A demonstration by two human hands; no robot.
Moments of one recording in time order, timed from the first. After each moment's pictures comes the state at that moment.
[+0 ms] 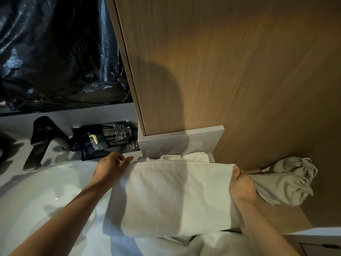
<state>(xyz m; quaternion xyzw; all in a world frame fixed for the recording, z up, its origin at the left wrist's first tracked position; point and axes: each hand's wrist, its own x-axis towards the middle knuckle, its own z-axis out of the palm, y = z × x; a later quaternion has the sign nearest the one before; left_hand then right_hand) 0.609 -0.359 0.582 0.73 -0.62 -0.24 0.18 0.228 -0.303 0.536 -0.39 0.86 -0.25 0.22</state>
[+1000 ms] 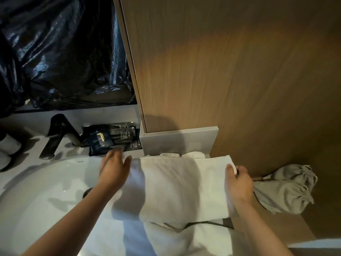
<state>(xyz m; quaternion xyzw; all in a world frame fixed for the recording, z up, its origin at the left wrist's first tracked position) 0.576 -0.314 0.621 0.77 -0.61 -0.15 0.15 0.232 -0.282 0.566 -0.39 0.80 -0.39 0.24</state>
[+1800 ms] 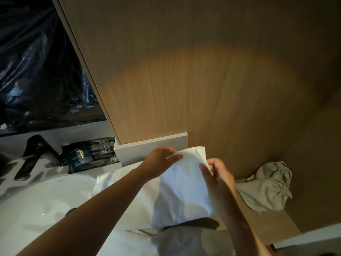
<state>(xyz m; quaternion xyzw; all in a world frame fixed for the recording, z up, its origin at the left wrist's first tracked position) 0.405 -0.346 0.661 0.47 -0.81 -0.29 0.19 0.221 -0.239 0.644 -0.51 0.65 -0.48 0.28</state>
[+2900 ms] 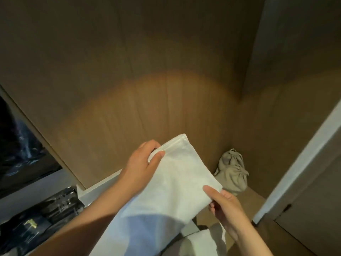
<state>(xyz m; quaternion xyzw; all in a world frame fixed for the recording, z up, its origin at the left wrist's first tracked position) 0.378 -0.325 0.754 0.29 -0.88 -0.22 0.31 0.207 -0.161 0.654 -0.12 0.58 -0.63 0.49</state>
